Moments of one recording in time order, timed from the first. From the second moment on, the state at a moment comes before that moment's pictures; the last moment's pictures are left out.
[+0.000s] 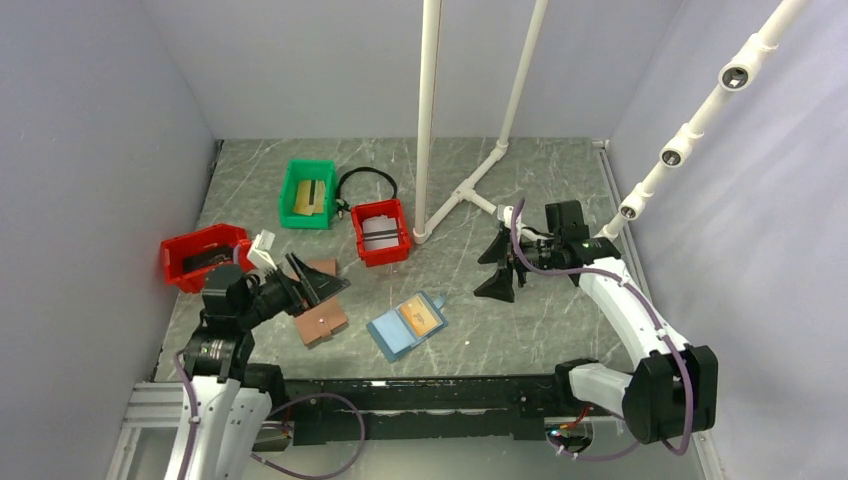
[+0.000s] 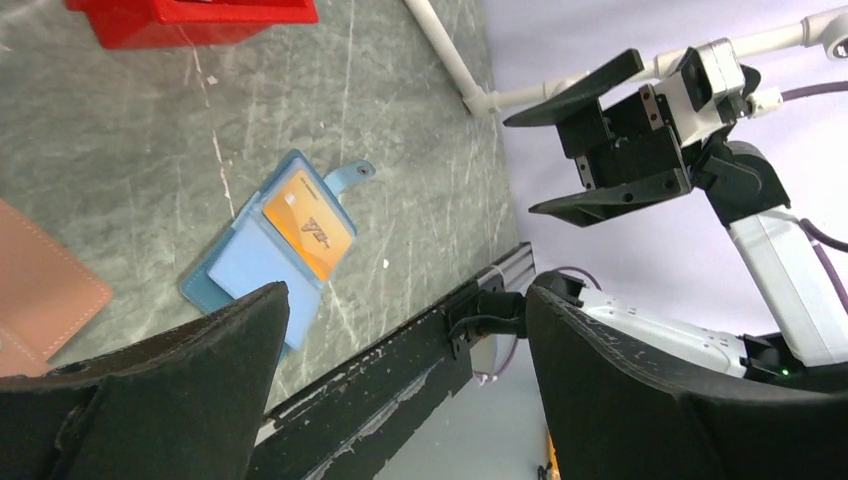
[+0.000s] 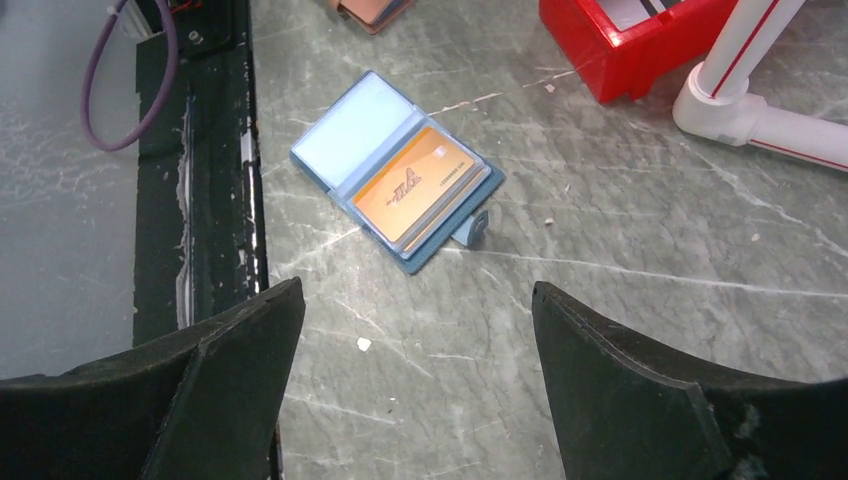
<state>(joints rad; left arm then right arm) -0.03 0.39 0.53 -0.50 0.72 -0.83 0.19 1.15 0.84 -0.63 -1.10 -0.67</state>
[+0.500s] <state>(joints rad) -0.93 0.96 0.62 -0.29 0.09 -0.90 0.33 1.28 0.83 -0.52 -1.01 -0.51</state>
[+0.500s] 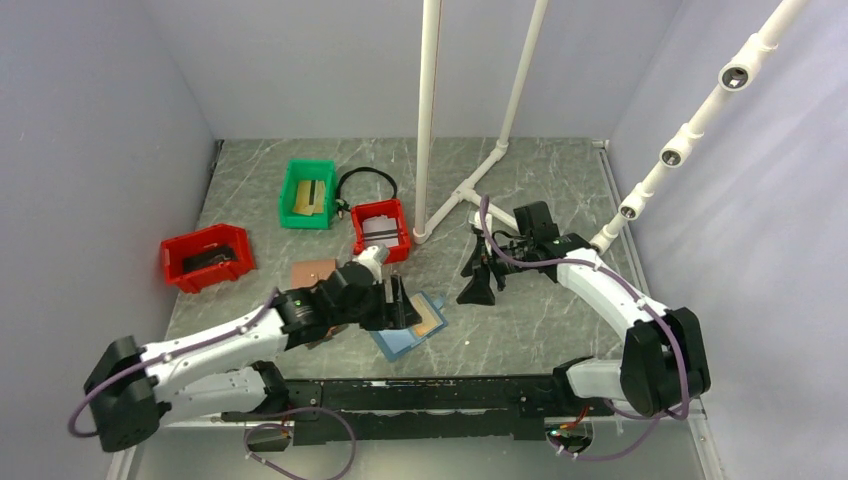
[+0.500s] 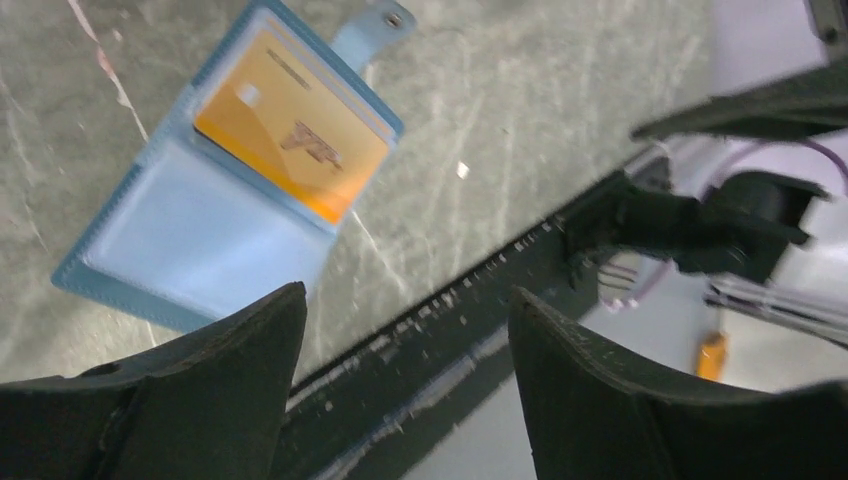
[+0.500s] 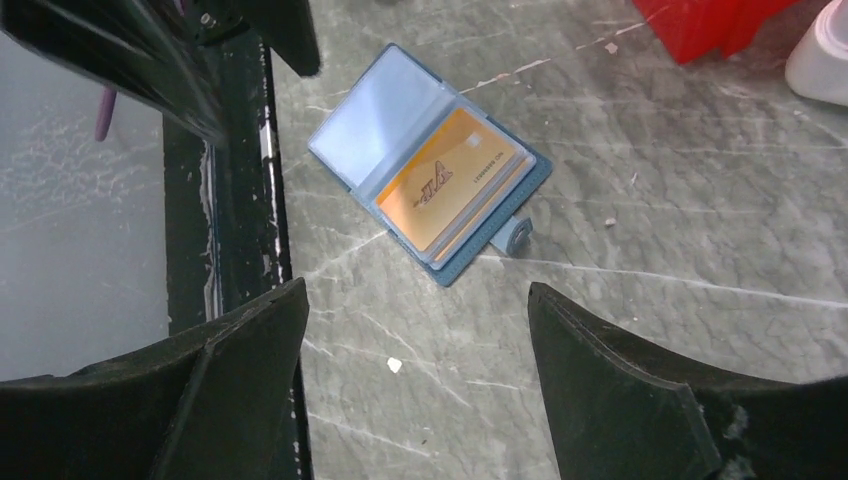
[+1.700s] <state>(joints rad) -0.97 1.22 0.30 0.34 -0.17 -1.18 0.56 1.50 0.71 0.02 -0.79 0.28</state>
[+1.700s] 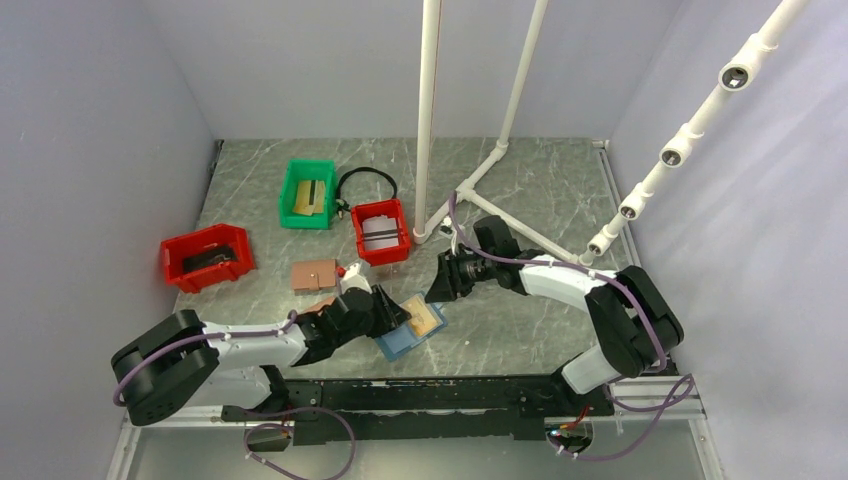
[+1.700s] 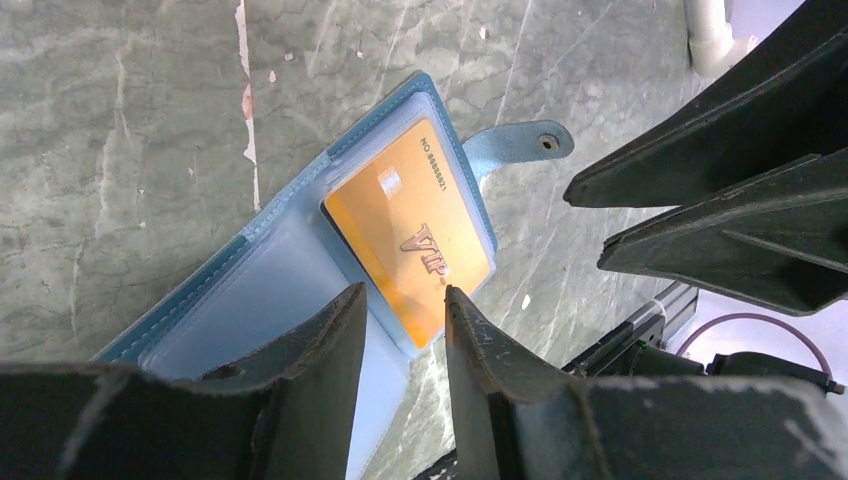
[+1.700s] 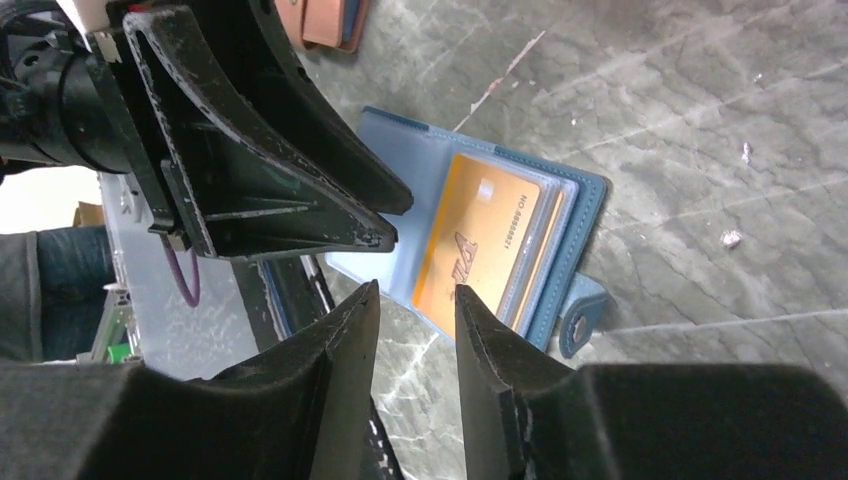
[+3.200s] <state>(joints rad) -0.88 1.37 0.23 0.59 -0.07 -1.27 0.60 1.66 0.76 -0.09 -0.70 0.26</state>
